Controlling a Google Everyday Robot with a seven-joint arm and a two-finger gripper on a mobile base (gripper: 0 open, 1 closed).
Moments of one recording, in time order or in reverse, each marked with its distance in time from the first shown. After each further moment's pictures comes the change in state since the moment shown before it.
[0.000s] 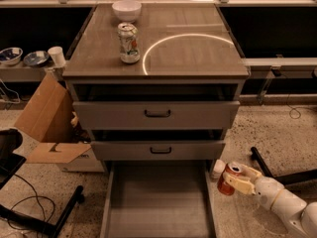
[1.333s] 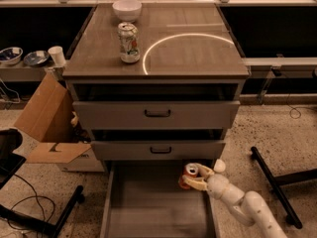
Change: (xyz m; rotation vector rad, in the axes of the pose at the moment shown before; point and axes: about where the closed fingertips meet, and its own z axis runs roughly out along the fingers) arm 0.117 0.024 0.161 -0.244 -0.147 -0.142
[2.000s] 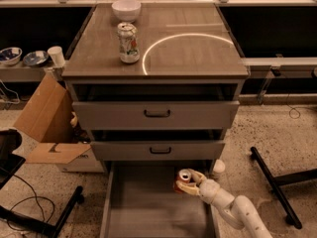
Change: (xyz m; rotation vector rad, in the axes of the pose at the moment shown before) arm 0.060 0.003 0.026 -0.018 -0.001 -0.028
